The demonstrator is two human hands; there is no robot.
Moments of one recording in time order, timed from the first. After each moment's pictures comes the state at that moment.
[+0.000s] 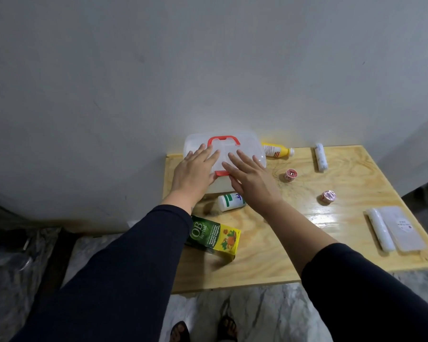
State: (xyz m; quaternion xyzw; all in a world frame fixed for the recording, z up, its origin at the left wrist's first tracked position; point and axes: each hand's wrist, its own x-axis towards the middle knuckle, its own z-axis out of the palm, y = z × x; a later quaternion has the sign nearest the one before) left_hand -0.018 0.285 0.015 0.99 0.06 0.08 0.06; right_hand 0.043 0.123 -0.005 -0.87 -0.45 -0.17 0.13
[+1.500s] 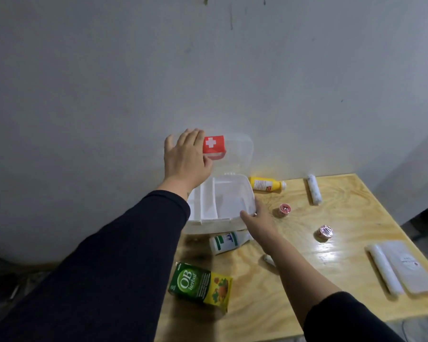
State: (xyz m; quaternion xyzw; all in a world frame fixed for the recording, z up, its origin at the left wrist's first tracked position) left_hand 0.071 0.301 0.089 0.98 0.12 0.17 0.01; right_hand 0.062 0.110 0.002 -0.82 -0.01 0.18 0.54
